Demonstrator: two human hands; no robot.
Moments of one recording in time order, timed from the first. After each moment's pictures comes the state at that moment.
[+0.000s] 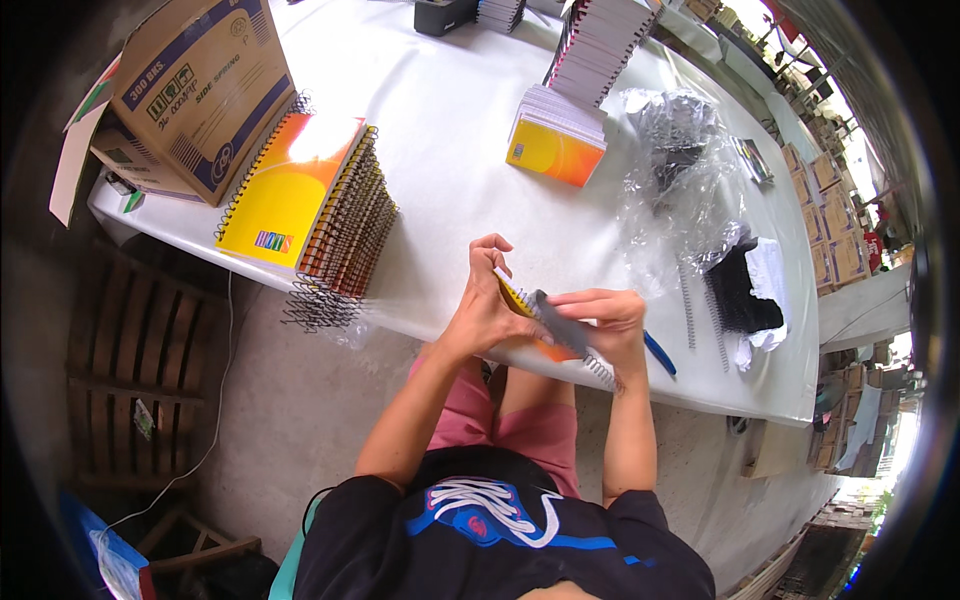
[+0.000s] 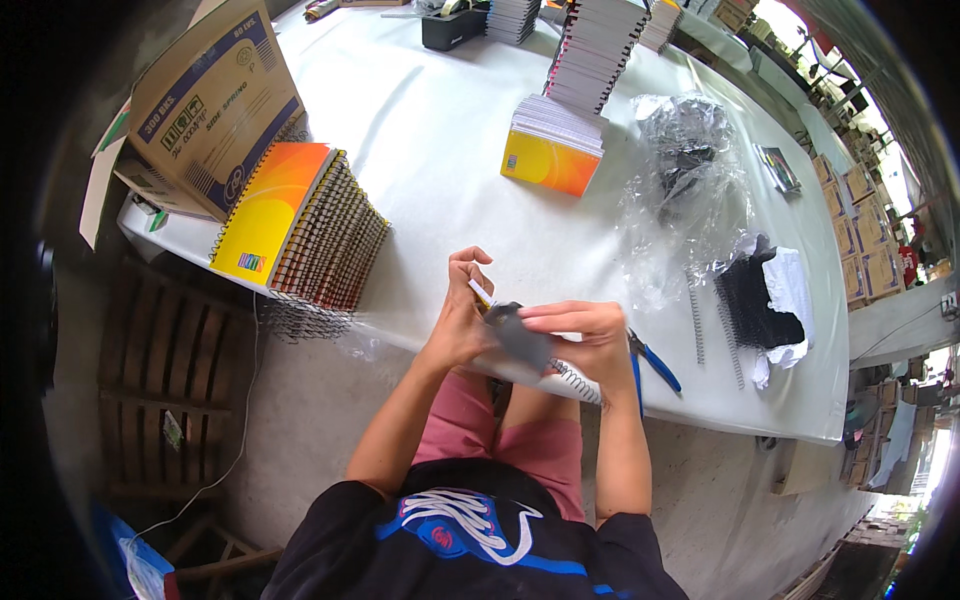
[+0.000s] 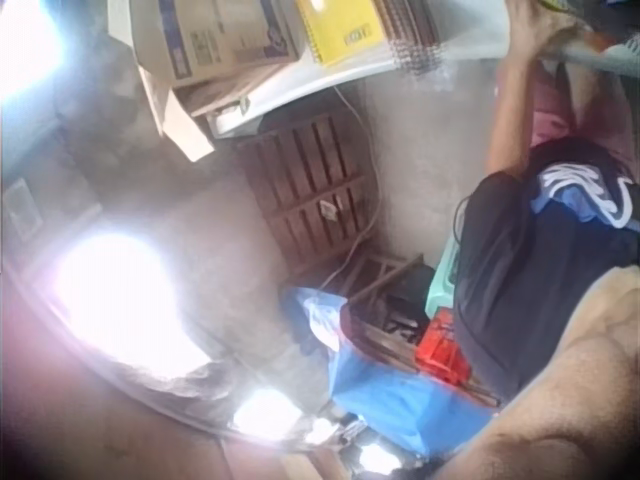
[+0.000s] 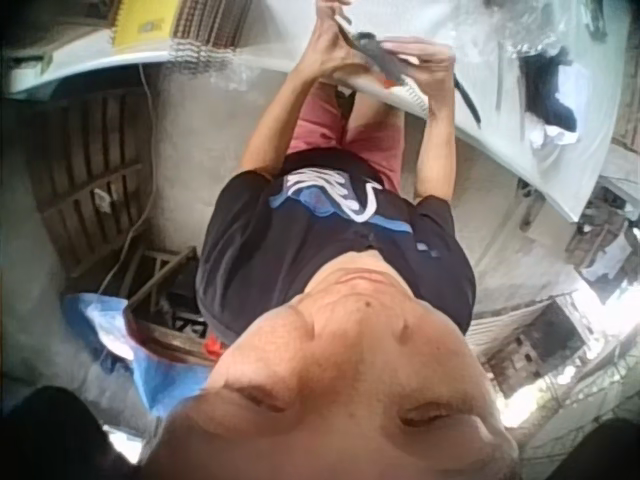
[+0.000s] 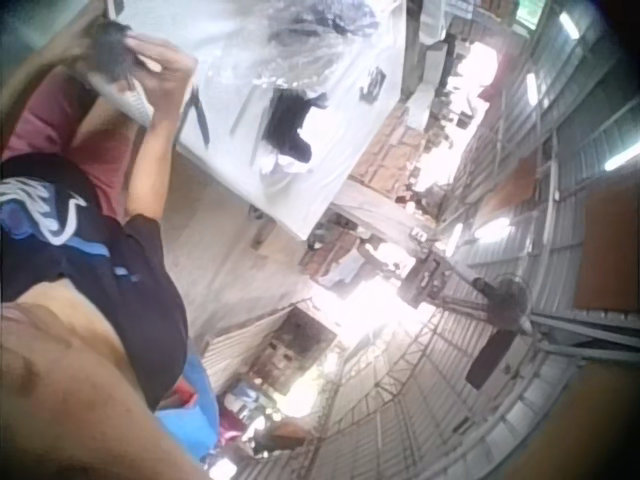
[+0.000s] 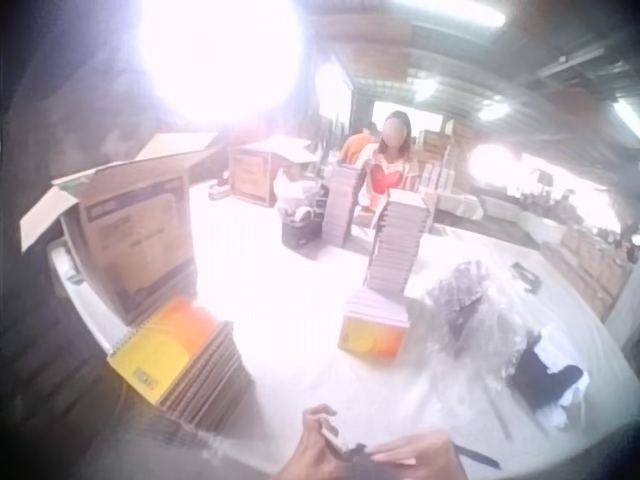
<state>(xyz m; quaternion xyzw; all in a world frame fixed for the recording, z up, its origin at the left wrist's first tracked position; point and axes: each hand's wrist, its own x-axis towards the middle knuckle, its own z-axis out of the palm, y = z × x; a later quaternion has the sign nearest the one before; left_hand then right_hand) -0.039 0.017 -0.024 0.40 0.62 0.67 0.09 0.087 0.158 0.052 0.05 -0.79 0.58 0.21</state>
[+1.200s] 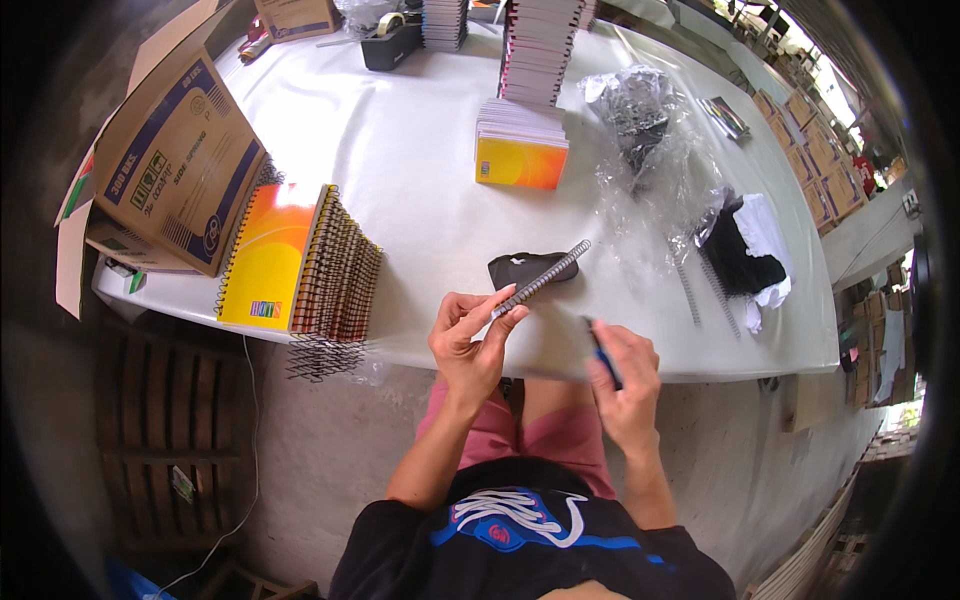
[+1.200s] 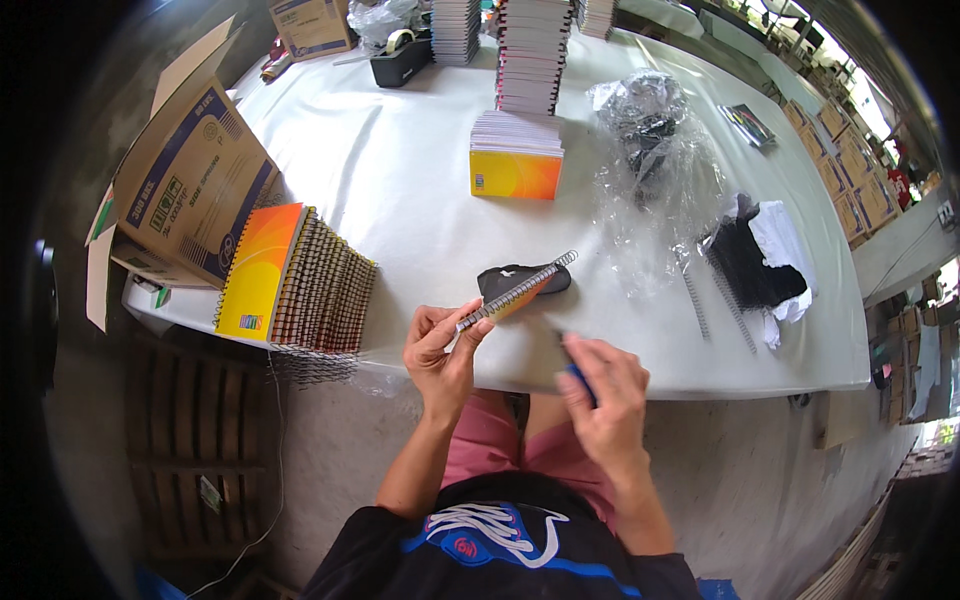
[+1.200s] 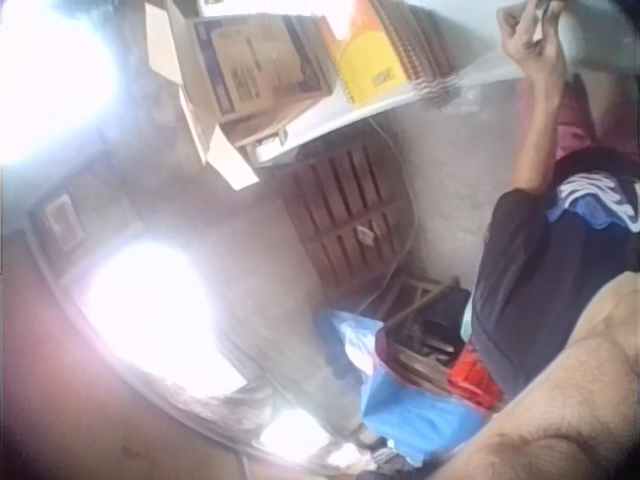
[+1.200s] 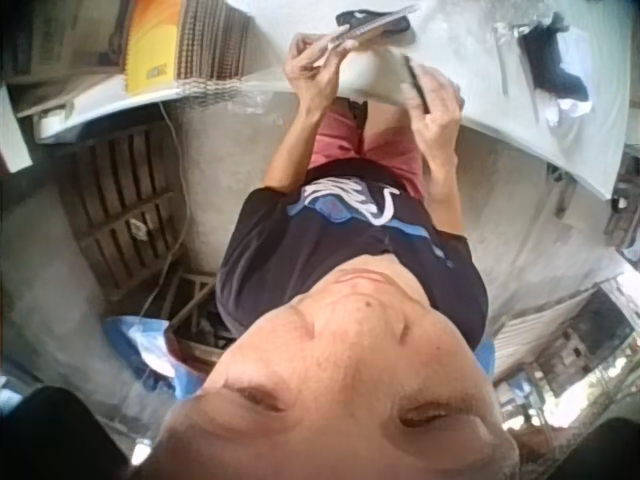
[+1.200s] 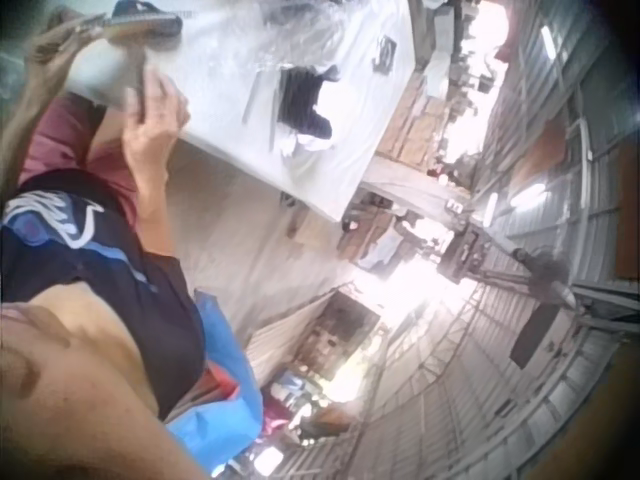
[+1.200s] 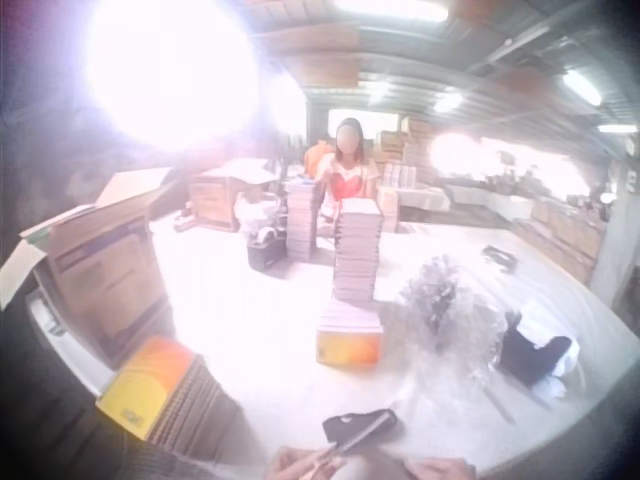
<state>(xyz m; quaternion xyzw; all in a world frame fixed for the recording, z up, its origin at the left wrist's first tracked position) 0.000 -0.003 0.038 0.27 0.65 0.71 -0.02 0.156 0.098 0.071 -0.20 -0.91 0.20 0.31</state>
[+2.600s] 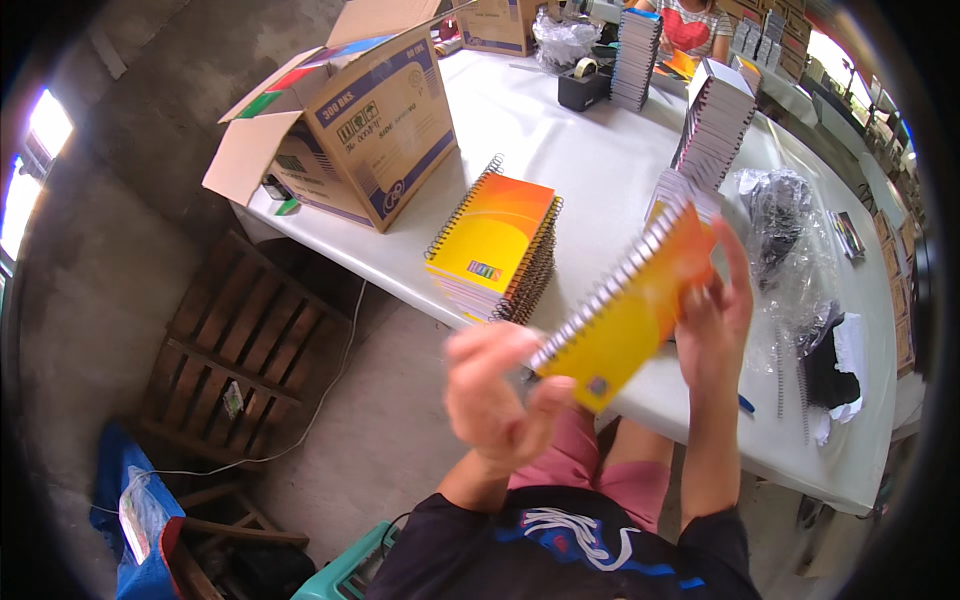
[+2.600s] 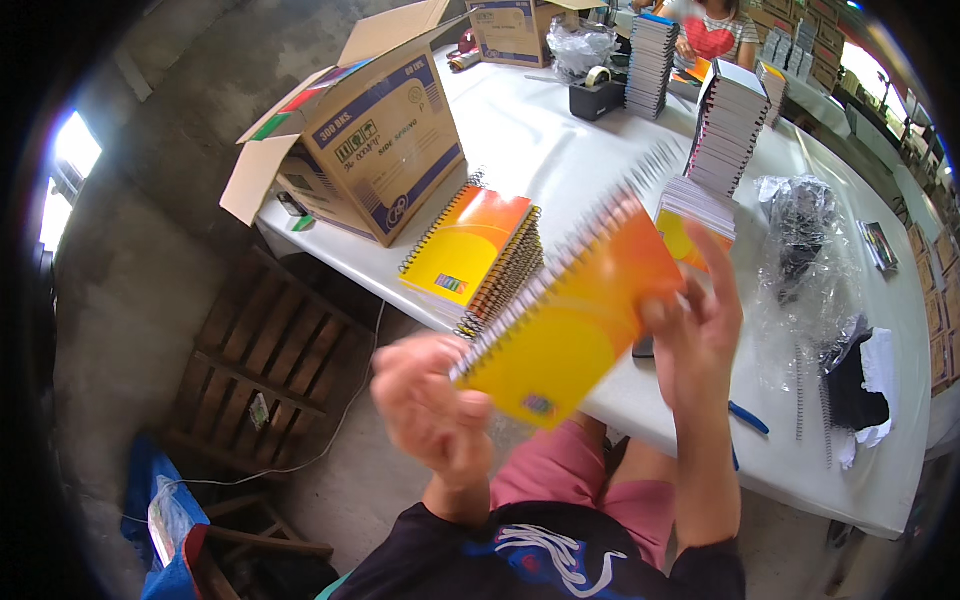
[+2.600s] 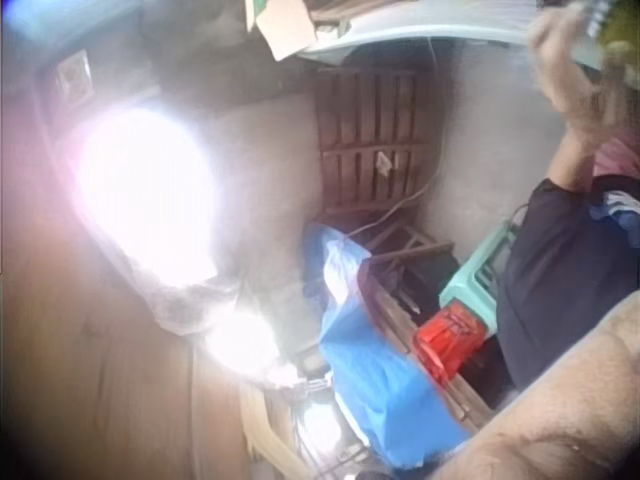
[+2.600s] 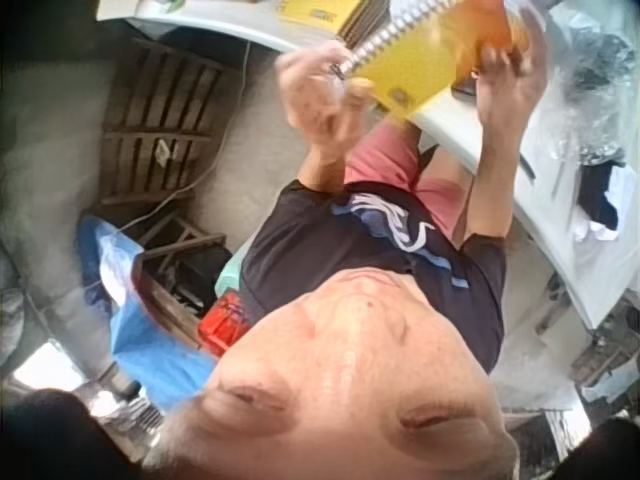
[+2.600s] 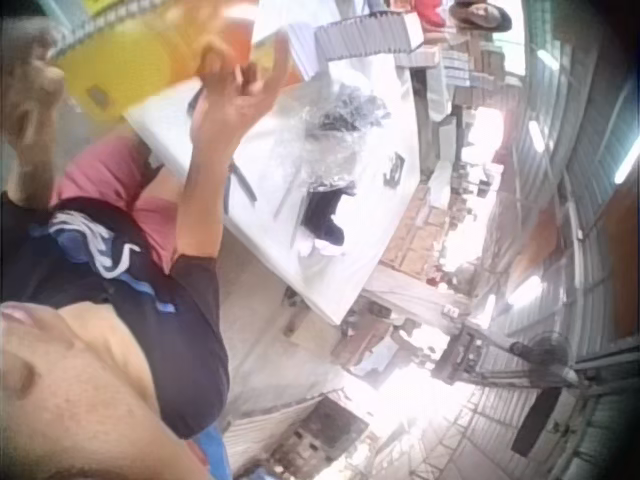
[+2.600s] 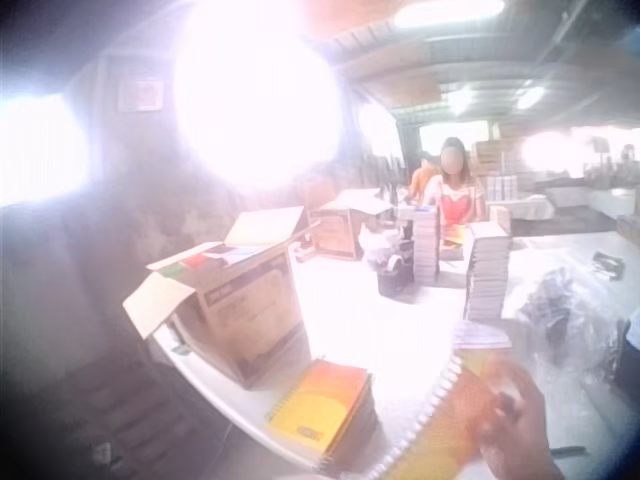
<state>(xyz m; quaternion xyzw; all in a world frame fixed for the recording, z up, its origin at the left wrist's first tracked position) -0.008 -0.118 0.142 0.32 0.58 0.66 -0.35 0.018 0.078 0.144 0.06 -0.52 0.79 0.31</state>
